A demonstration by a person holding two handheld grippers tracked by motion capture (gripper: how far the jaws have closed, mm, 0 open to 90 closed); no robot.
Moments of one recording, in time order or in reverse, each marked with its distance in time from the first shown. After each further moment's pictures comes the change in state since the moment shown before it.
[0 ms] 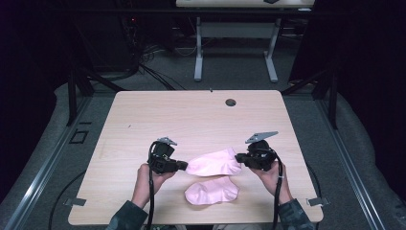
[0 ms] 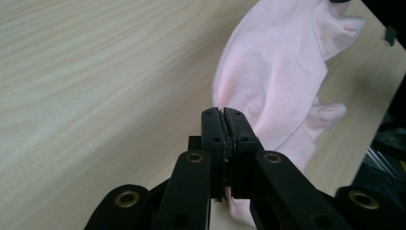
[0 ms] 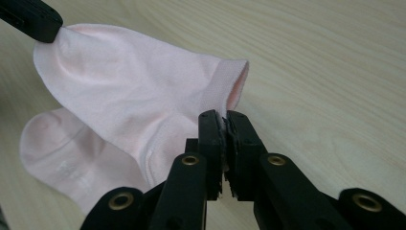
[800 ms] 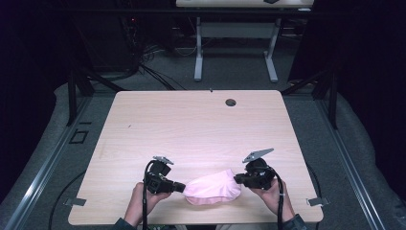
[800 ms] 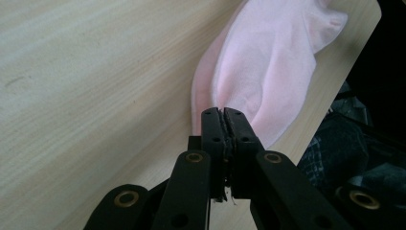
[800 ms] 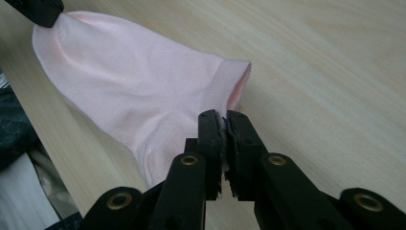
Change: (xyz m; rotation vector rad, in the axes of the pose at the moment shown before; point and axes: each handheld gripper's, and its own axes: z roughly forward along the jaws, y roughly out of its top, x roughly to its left) left arm -0.007 -0.050 0.010 0.115 -0.104 -0.059; right arm 0.027 -0.038 0.005 0.126 0.081 -0.007
